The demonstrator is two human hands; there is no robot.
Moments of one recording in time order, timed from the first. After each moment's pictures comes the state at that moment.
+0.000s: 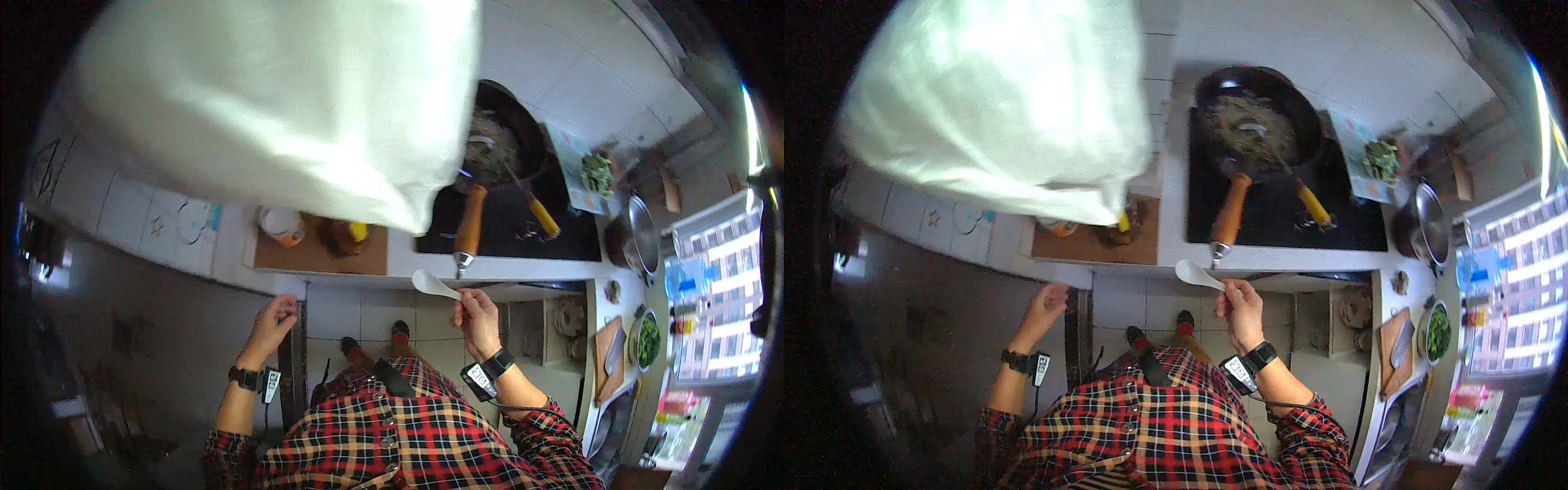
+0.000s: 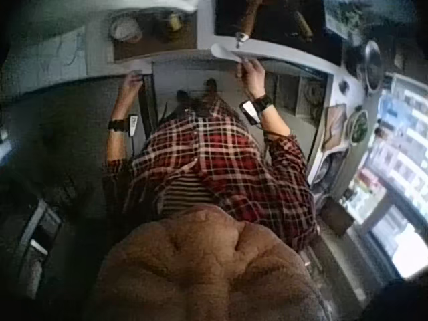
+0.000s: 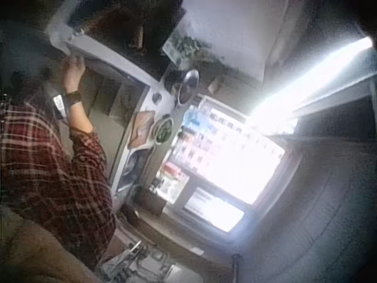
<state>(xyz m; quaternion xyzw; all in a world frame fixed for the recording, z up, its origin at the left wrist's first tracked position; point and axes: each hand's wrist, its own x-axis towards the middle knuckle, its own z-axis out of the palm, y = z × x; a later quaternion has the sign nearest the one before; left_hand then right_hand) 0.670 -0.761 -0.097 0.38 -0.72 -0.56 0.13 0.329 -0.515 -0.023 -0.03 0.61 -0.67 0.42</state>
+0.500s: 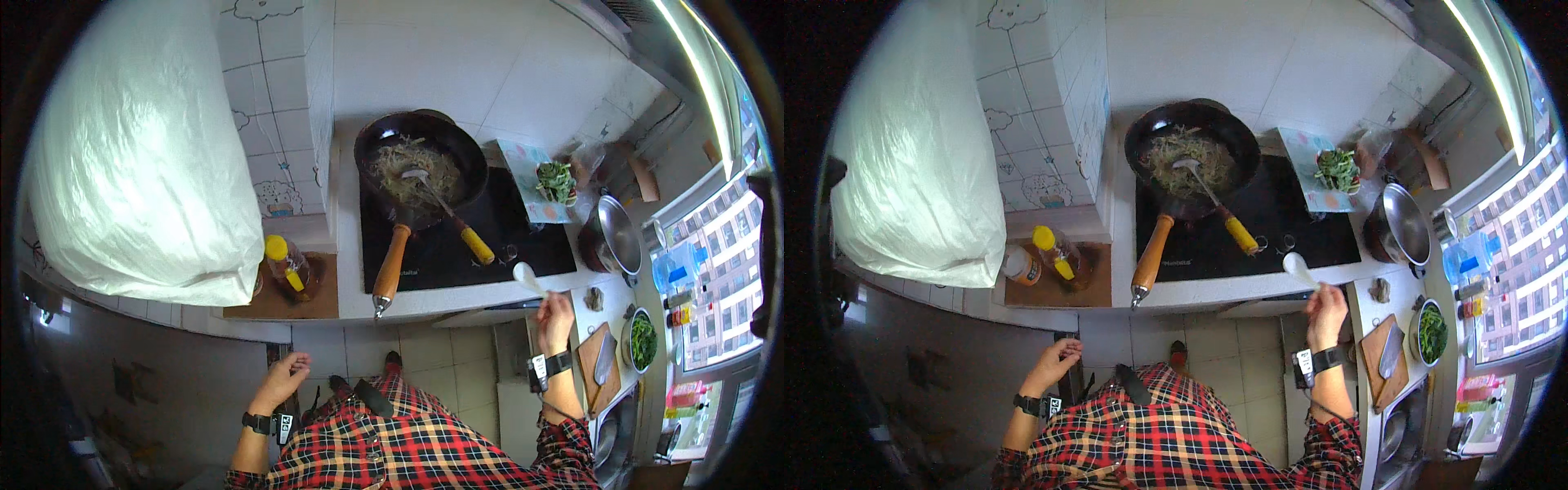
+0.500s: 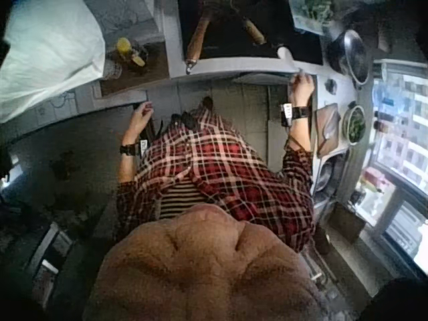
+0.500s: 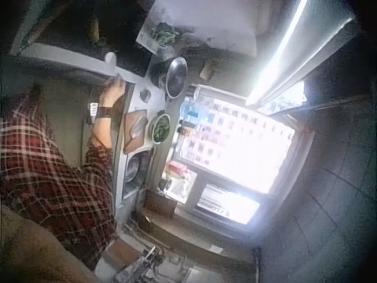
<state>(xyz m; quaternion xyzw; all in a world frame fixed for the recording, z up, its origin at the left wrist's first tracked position) 0.583 -0.686 -0.063 0.34 -0.74 -0.58 0.05 0.126 -0.374 0.027 -0.03 0.67 -0.74 0.09</state>
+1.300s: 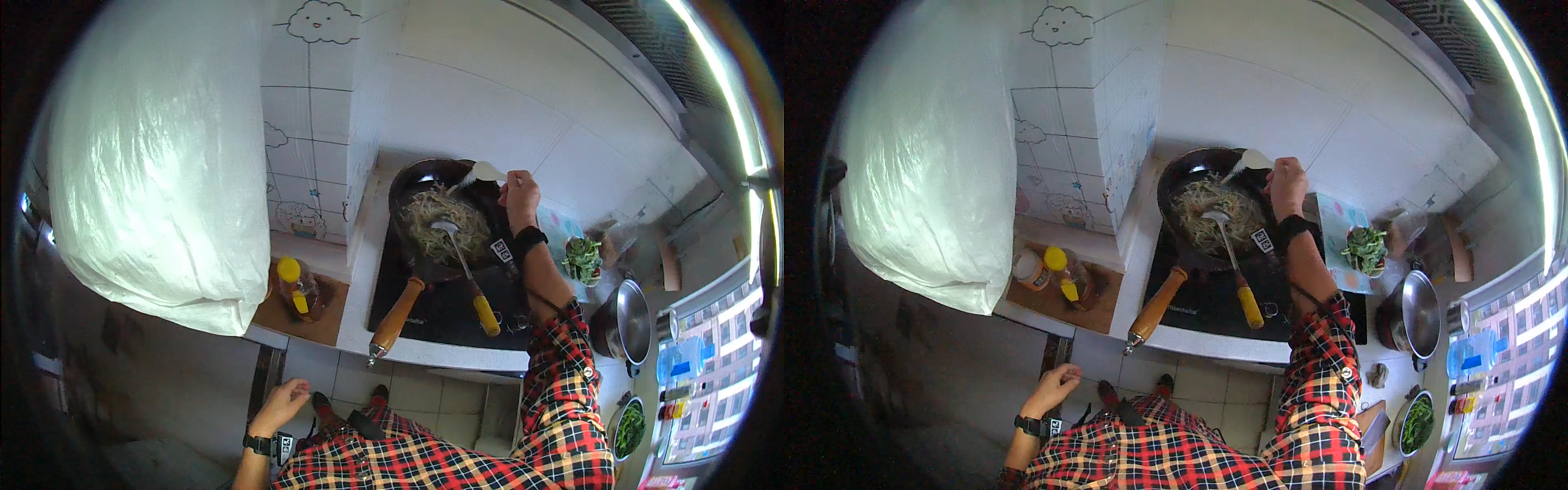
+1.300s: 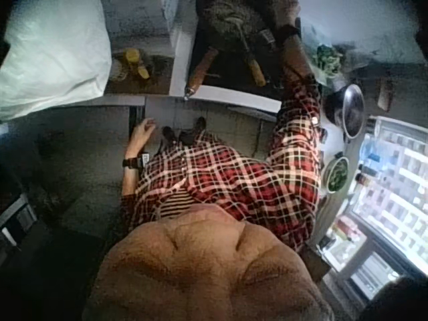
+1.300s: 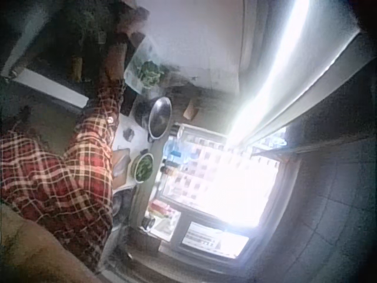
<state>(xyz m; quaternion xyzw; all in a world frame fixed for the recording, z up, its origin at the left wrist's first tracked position) 0.560 -0.627 -0.060 0.44 -0.71 -0.54 0.10 -0.028 -0.724 0.123 -0.36 0.71 -0.60 0.04</state>
